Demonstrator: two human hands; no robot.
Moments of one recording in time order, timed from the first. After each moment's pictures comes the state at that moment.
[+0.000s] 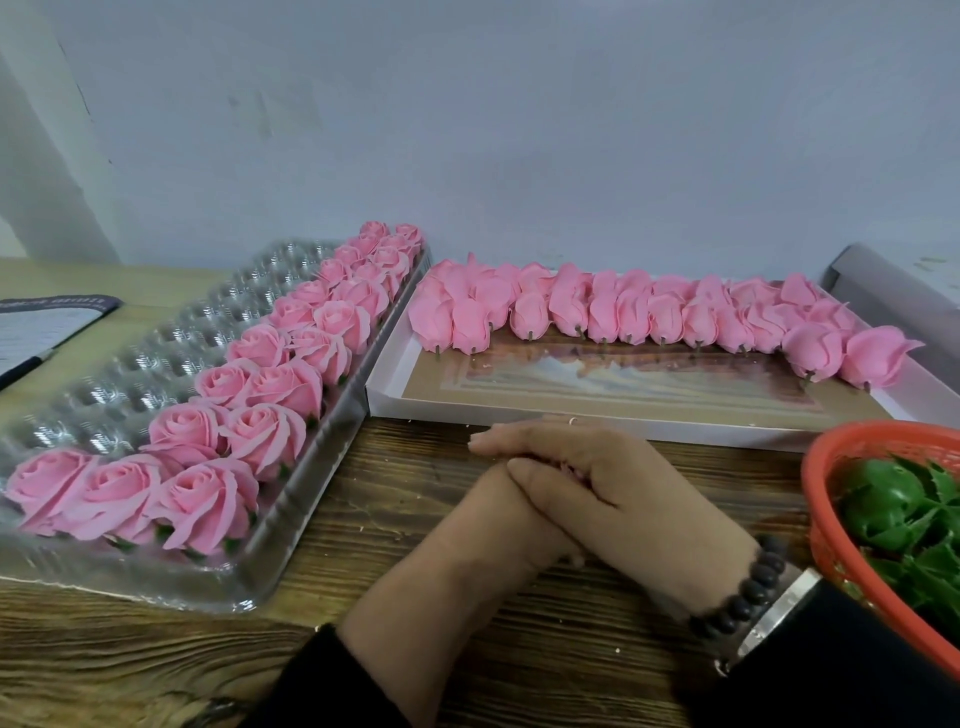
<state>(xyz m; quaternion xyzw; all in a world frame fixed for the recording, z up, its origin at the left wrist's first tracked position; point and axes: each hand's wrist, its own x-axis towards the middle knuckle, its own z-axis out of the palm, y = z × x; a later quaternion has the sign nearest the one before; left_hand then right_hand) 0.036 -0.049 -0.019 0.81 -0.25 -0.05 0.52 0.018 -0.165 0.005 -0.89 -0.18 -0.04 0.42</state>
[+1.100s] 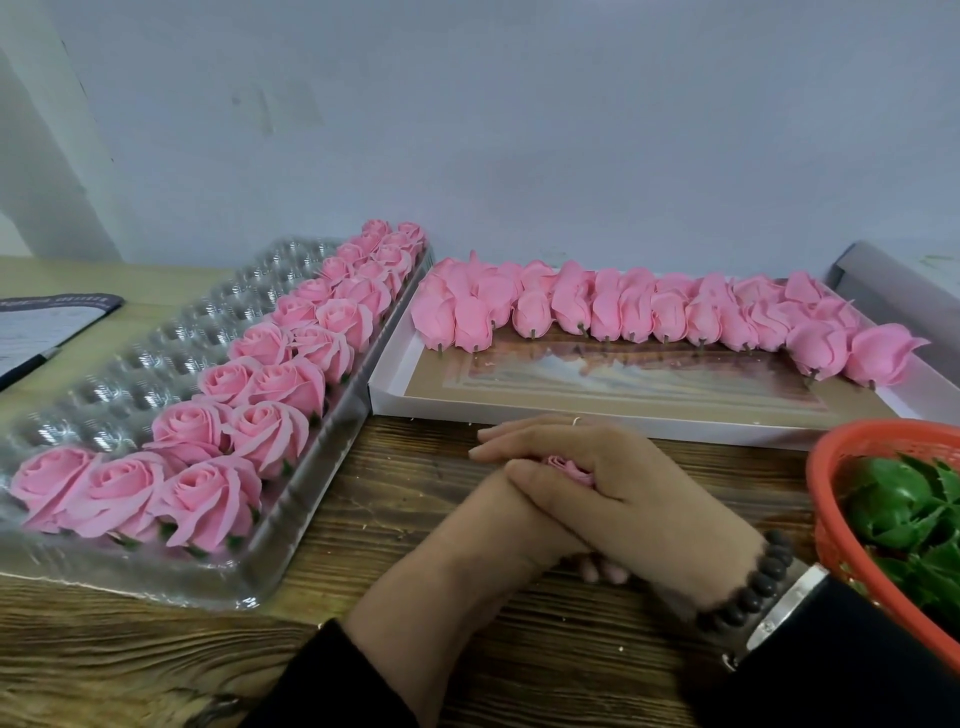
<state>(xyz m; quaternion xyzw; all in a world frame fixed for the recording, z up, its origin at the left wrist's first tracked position) 0.031 -0.050 -0.009 0.73 -0.25 -0.19 0.61 0.017 -0.167 0.001 -0.86 -0.18 0.00 0.48</state>
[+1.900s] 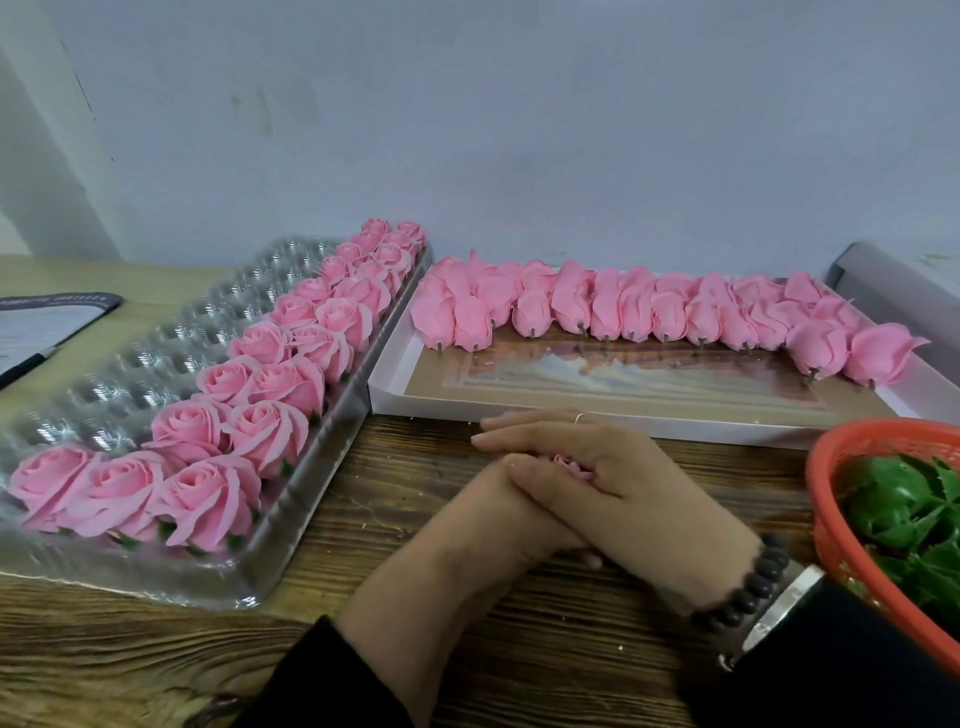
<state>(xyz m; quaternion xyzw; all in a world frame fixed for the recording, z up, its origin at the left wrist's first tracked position) 0.036 -0.048 -0.015 0.71 -0.27 -0.16 0.63 0.018 -0.167 0.002 -0.88 -0.18 -0.03 0.44</state>
